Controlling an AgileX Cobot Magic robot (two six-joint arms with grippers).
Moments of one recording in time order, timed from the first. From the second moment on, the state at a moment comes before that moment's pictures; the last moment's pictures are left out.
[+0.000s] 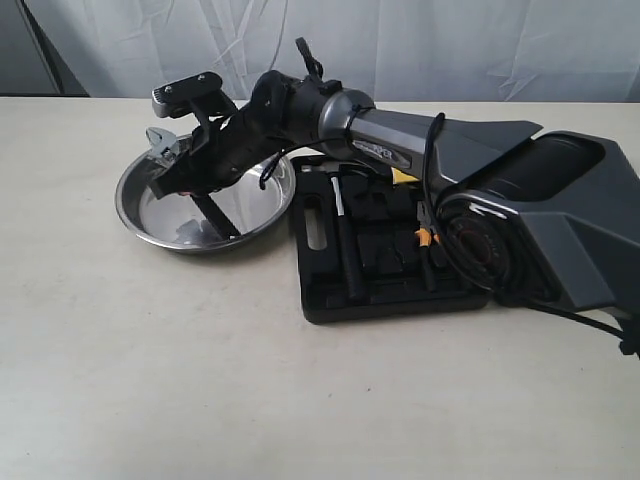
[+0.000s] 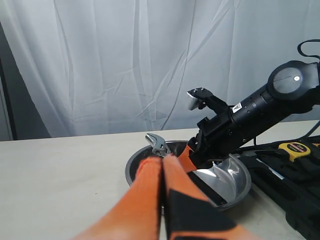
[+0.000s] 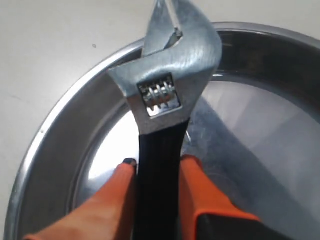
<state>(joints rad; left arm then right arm) -0.10 0.01 0.00 -0.04 0.05 -0.02 0.67 2.57 -2.17 0.59 0.58 -0.57</state>
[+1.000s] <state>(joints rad) -0.10 0.01 0.00 -0.04 0.05 -0.02 0.67 2.54 -2.17 0.44 0.67 -0.41</state>
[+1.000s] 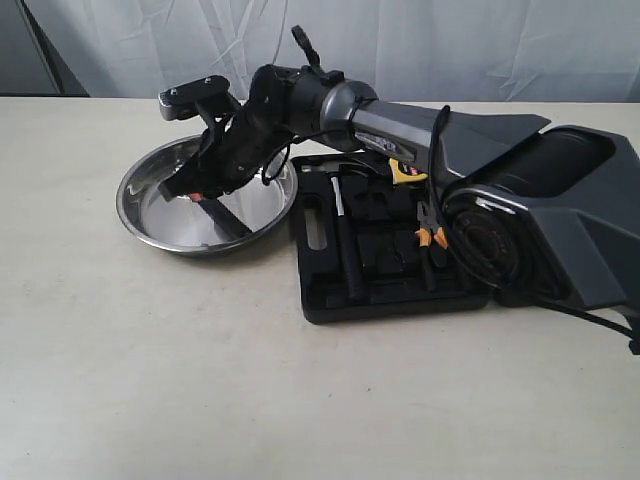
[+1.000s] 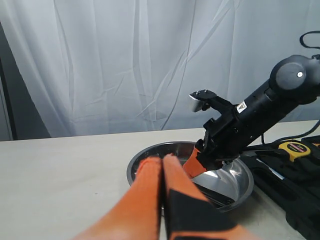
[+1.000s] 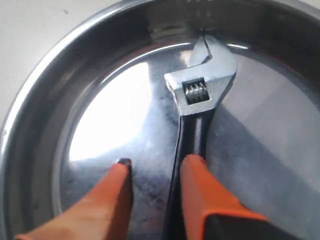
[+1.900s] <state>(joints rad) -0.10 0.01 0.00 -0.04 0.05 -0.02 0.67 1.60 -1.47 0.47 0.91 -0.47</state>
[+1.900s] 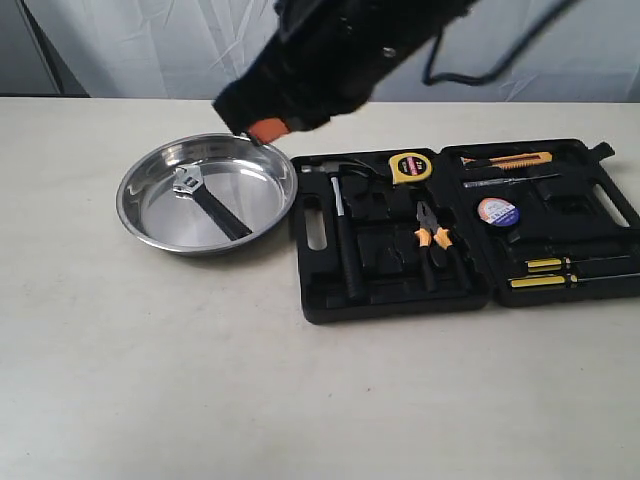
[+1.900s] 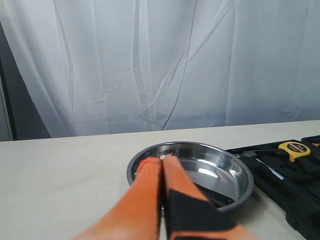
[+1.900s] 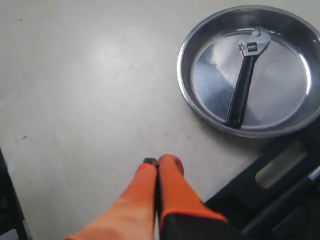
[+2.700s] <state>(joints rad) -0.10 0.01 0.00 -0.04 0.05 -0.02 0.65 0.85 -0.70 -0.08 0.35 0.15</state>
